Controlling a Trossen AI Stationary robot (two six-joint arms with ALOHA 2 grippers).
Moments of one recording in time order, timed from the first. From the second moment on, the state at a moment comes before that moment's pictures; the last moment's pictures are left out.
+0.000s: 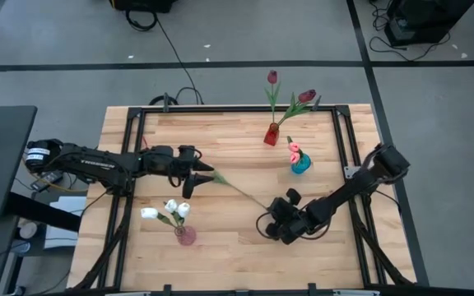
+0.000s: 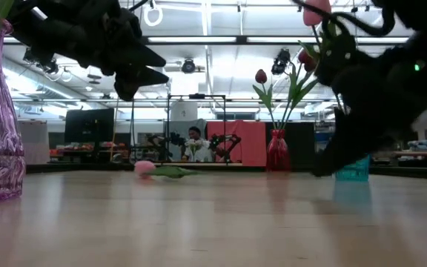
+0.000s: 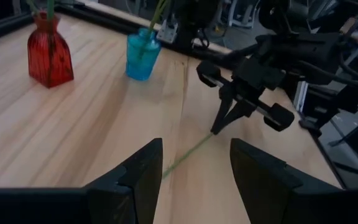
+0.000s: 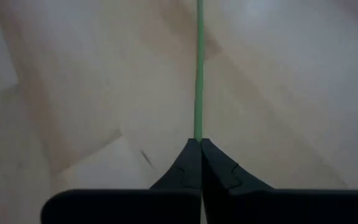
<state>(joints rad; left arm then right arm) 0.06 1.07 0.43 0.36 0.08 -0.31 0.54 1.78 0.81 -0.17 0.64 1.00</state>
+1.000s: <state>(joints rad) -0.02 1.48 0.43 1.18 0.10 -0.49 0.58 1.60 0.81 0.24 1.20 0.59</state>
